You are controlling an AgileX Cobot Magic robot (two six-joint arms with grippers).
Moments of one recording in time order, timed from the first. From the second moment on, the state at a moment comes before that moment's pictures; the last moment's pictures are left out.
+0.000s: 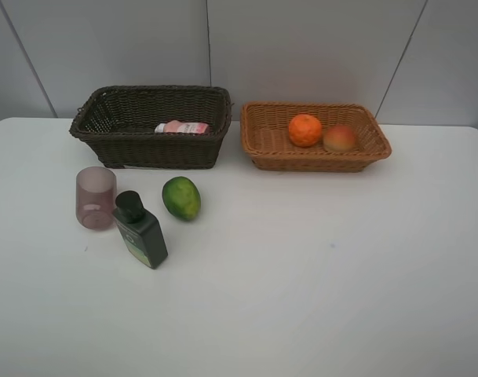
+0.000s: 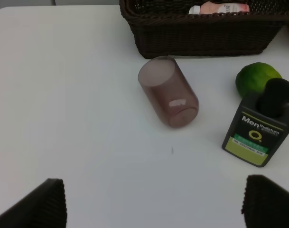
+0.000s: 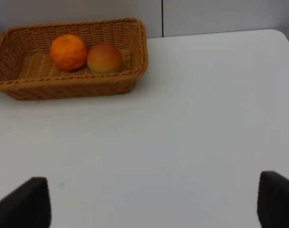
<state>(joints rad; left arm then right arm) 0.00 -0.01 -0.51 -0.01 1.06 -0.03 -0.02 0.00 -0.52 -0.06 1.06 0.09</state>
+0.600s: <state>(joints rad) 0.00 0.42 -0.67 -0.01 0.96 -0.03 -0.02 0.00 -0.52 -0.06 1.06 0.09</state>
